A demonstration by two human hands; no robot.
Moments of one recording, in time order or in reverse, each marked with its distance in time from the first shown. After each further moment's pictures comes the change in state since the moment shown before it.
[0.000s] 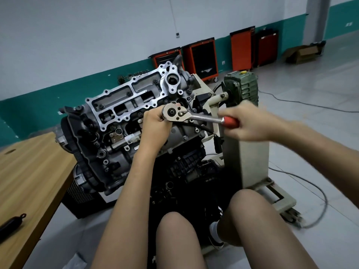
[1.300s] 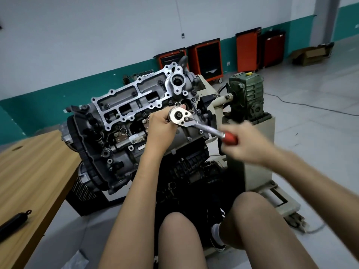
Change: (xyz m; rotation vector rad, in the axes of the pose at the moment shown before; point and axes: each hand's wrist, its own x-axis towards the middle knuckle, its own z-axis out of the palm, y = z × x) left_hand -0.003 0.002 0.004 -0.027 -0.016 -0.004; right_hand -0.016 -0.004 0.040 0.134 0.111 0.142
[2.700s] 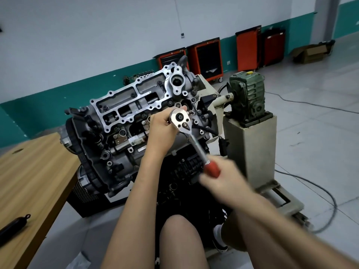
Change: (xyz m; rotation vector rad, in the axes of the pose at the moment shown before) left_hand -0.002 0.004 0.002 -0.028 0.005 0.006; right_hand -0.037 -0.043 0.072 0.533 0.088 0.166
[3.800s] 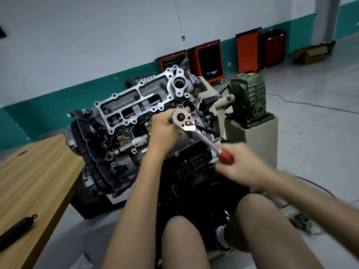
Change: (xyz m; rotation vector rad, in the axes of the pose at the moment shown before) left_hand 0.002 0.003 -0.003 0.006 -0.042 0.007; right_hand 0.019 -0.008 -0.047 -0.300 -0.137 -0.063
